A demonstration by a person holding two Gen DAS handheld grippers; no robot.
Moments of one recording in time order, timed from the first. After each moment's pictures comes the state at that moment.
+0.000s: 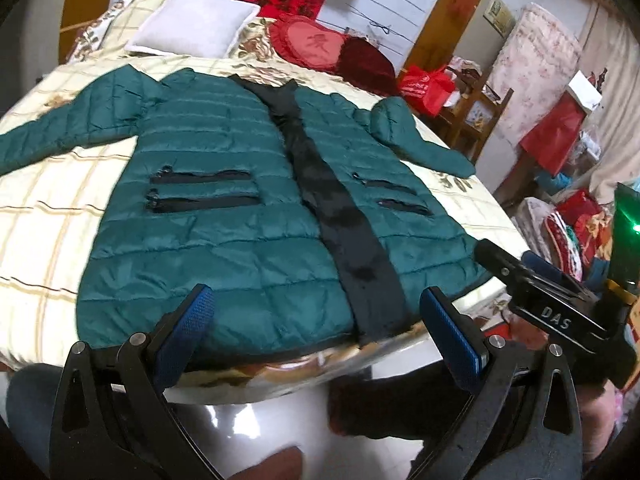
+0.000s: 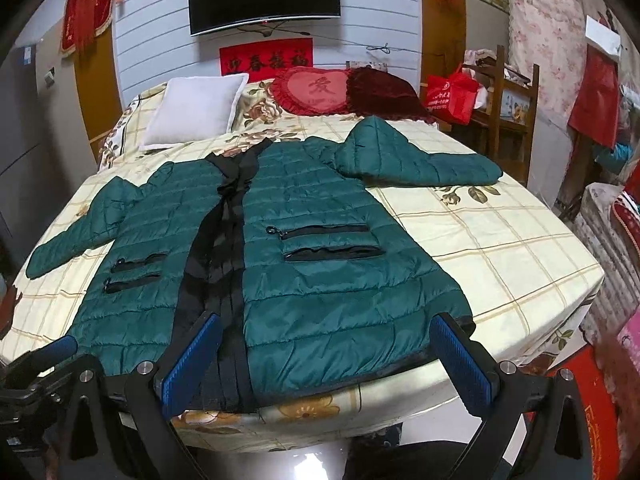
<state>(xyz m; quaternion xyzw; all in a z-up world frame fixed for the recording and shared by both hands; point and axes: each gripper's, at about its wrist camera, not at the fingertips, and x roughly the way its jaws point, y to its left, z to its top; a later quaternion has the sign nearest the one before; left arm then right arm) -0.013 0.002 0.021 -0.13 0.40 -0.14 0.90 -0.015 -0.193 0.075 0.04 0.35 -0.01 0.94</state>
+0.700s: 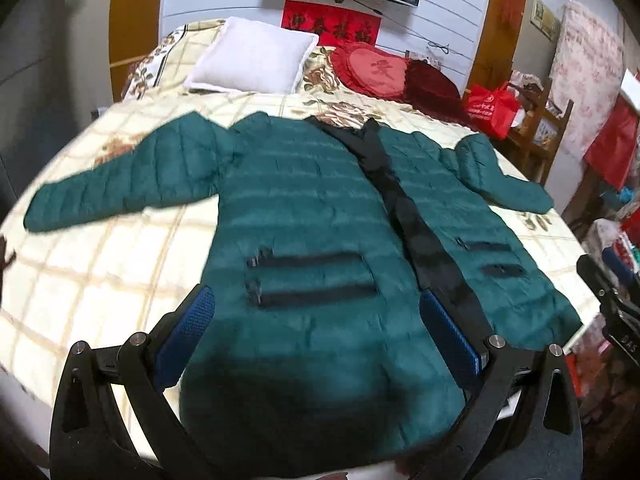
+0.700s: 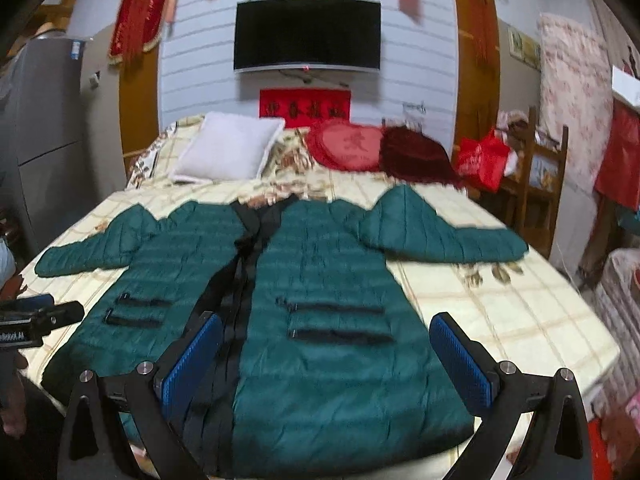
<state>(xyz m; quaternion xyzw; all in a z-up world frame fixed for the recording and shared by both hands) 0.055 0.049 0.035 -0.07 0.37 -0.01 0.93 0.023 -0.200 0.089 -0.01 0.24 0.05 0.97</state>
